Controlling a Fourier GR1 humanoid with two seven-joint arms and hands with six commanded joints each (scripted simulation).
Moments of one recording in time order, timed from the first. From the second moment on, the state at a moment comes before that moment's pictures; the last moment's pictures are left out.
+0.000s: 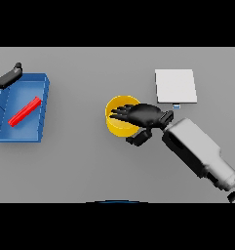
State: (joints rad) left arm -0.67 0.89 -0.62 -1.10 0.33 0.25 0.47; right arm -0.65 -0.33 0.66 -1.15 0.75 0.42 -0.23
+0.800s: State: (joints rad) left arm -0.66 0.89 -0.62 -1.11 0.33 0.26 0.47; right arm -0.67 -0.35 0.67 -1.14 0.74 0.45 -0.23
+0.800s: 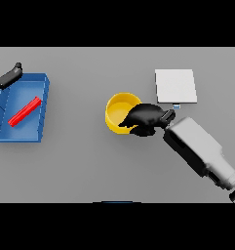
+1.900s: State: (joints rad) left arm -0.66 0.90 -0.60 -1.11 0.34 0.25 0.44; right arm -0.78 -0.50 0.54 -1.21 0.64 0.52 -0.06
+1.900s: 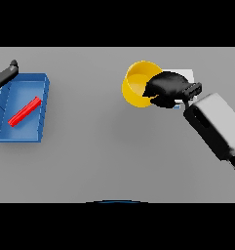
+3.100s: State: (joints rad) left arm -0.65 0.94 -0.60 -1.16 0.35 0.27 0.52; right arm -0.90 -0.53 0.52 -0.68 0.68 0.30 -0.14
